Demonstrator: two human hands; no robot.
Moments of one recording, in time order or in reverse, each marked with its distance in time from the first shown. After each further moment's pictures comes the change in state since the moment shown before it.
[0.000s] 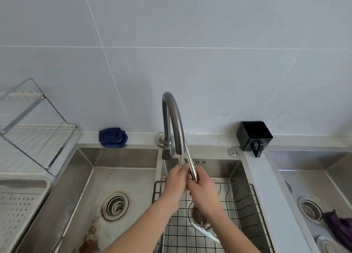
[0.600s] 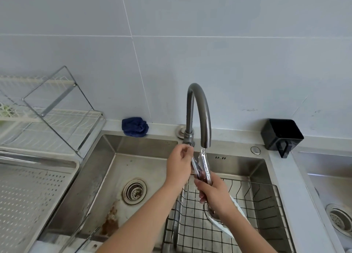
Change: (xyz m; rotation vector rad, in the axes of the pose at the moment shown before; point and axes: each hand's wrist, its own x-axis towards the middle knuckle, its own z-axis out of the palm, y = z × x) left_hand 0.002 0.022 -0.043 0.275 0.247 0.310; right_hand 0.001 0.027 0.020 0.215 -0.216 0.123
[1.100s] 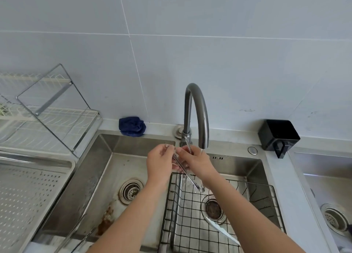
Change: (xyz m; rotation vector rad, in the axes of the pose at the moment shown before) left_hand 0.010 -0.004 -0.033 -0.202 0.185 -0.111; right_hand 0.059 -0.062 0.023 -0.016 -0.110 -0.041
